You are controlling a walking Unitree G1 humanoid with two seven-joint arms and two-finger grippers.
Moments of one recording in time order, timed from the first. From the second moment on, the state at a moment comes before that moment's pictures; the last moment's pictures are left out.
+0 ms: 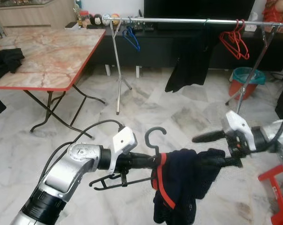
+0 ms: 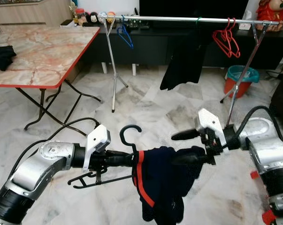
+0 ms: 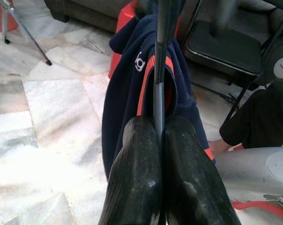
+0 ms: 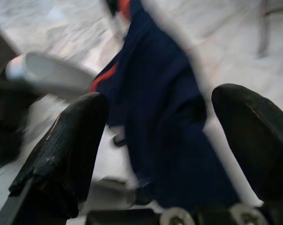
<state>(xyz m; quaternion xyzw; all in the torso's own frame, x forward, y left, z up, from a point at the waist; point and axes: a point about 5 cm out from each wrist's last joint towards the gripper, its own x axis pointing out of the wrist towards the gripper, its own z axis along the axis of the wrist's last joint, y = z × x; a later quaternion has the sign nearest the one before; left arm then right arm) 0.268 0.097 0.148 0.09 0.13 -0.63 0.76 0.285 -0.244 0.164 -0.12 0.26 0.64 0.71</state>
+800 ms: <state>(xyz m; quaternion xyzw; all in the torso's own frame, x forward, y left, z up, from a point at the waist) 0.267 0.097 0.145 0.09 0.13 -0.63 0.76 0.288 -0.249 0.133 -0.17 0.29 0.63 0.70</state>
